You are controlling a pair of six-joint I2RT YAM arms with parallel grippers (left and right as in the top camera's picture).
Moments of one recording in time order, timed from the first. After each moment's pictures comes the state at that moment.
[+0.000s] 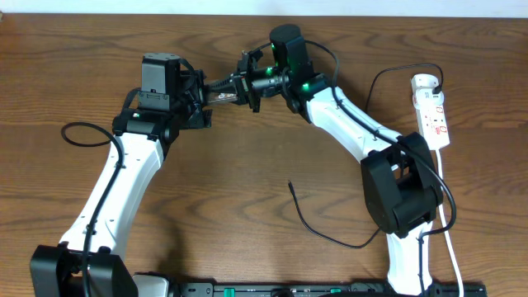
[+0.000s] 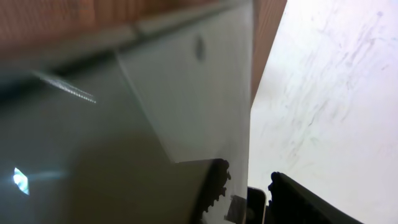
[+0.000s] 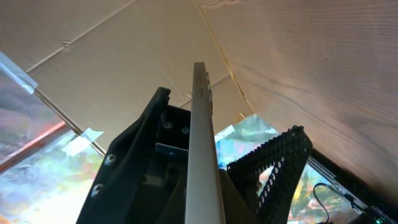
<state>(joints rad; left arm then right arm) -0.14 1.50 1.15 -0.44 0.17 -1.79 0.51 2.15 1.65 0.07 -1.09 1.67</state>
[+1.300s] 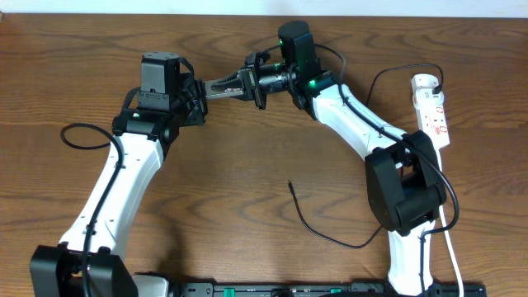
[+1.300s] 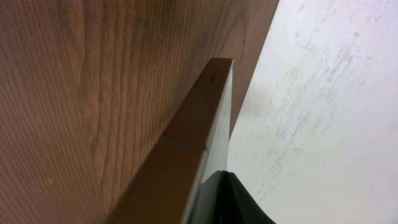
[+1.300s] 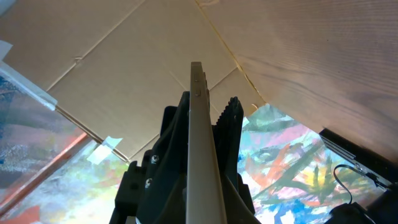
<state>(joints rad) -0.14 1.50 1.15 -0.42 0.13 -1.84 0.49 2.15 1.65 0.06 -1.12 1.79</state>
